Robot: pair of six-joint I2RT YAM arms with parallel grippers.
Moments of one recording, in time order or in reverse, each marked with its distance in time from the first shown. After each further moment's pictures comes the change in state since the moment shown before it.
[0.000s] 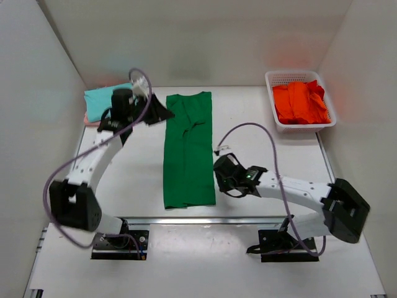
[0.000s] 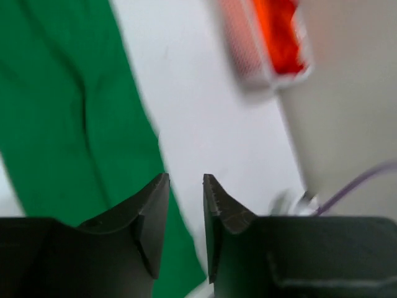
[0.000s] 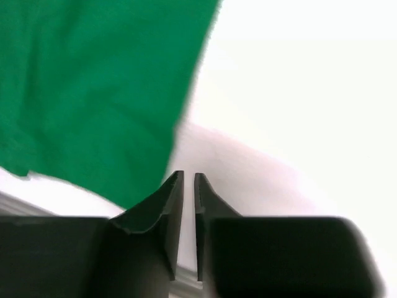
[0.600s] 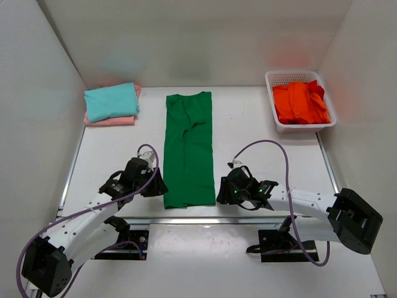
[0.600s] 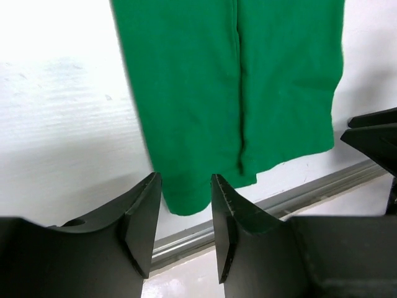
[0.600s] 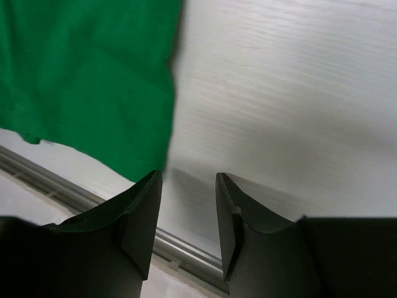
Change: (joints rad) left arm -0.300 -0.652 -0.798 -0.312 -0.431 -0.009; right arm -0.063 -0.179 -0.325 0.190 -0.208 0.246
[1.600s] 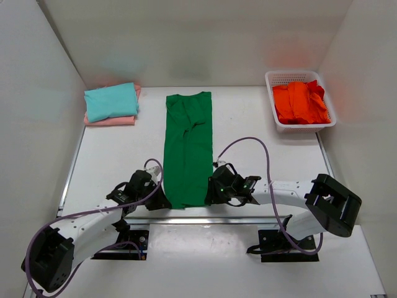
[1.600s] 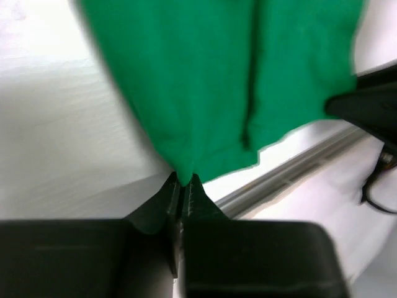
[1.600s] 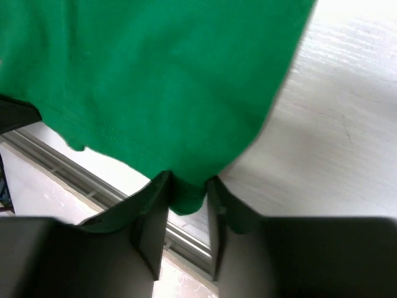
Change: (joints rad) left arm -0.058 0.049 -0.227 0.237 0.170 -0.128; right arm 0.086 0.233 0.144 0.093 -0.078 0.048
